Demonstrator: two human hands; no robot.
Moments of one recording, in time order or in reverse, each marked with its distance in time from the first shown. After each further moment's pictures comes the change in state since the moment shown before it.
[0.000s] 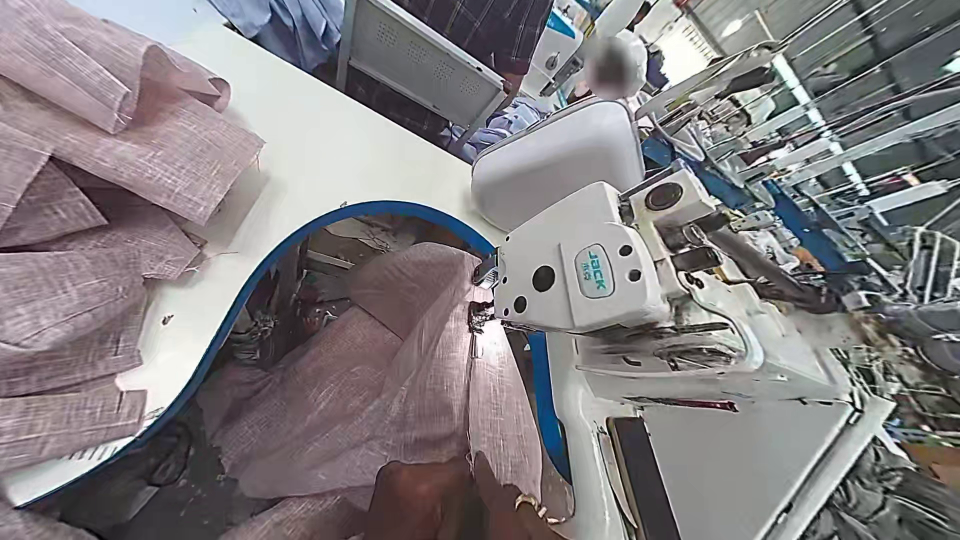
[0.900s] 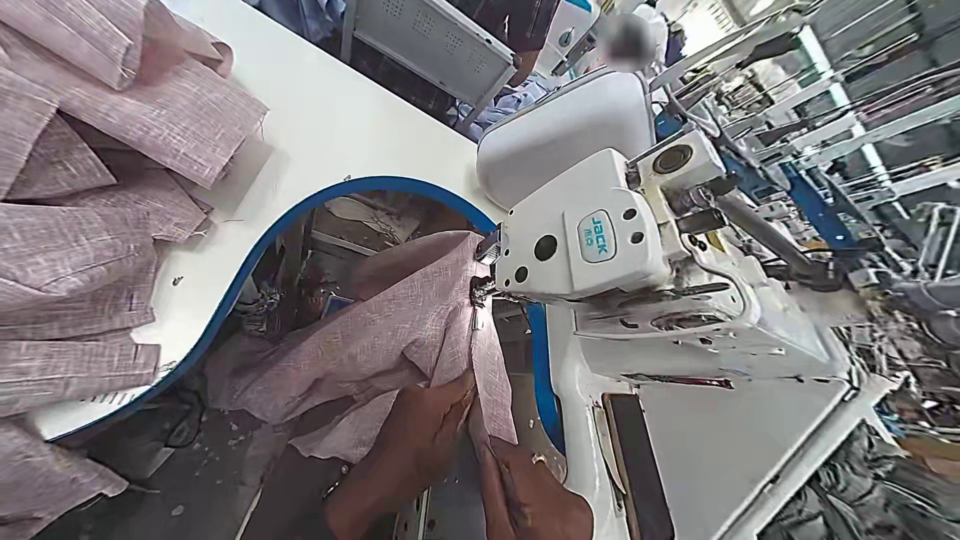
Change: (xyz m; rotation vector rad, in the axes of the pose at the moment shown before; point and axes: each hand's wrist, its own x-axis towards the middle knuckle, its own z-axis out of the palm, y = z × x) left_hand 0.033 -0.011 0.000 -0.166 -0.121 -0.126; right_hand -0.010 0.016 0.018 0.173 0.209 0.107
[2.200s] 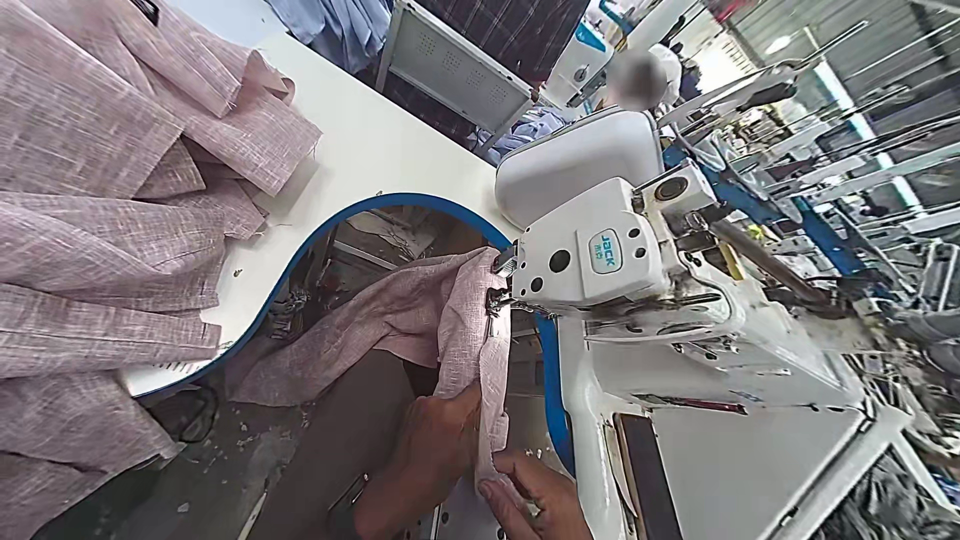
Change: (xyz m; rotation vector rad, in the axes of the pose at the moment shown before) left_hand -0.011 0.002 0.014 0.217 0.174 0.048; right_hand -0.001 0.029 -0.009 0.567 -0.381 0.021
